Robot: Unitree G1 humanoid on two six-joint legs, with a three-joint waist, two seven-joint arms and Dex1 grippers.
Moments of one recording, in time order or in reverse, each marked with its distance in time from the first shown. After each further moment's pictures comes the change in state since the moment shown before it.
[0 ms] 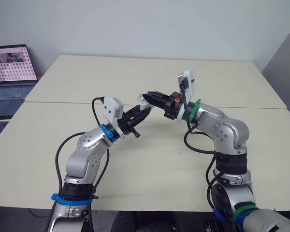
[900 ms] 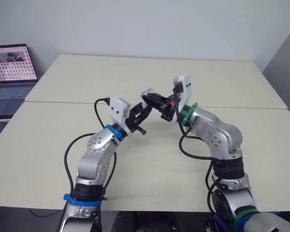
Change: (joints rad) left arm 0.001 -0.120 -0.037 0.015 0.161 -0.099 0.171; right arm 0.054 0.002 0.079 -0.010 0.005 -0.124 -0.169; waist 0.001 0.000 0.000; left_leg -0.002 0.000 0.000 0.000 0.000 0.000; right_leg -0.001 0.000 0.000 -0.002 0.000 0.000
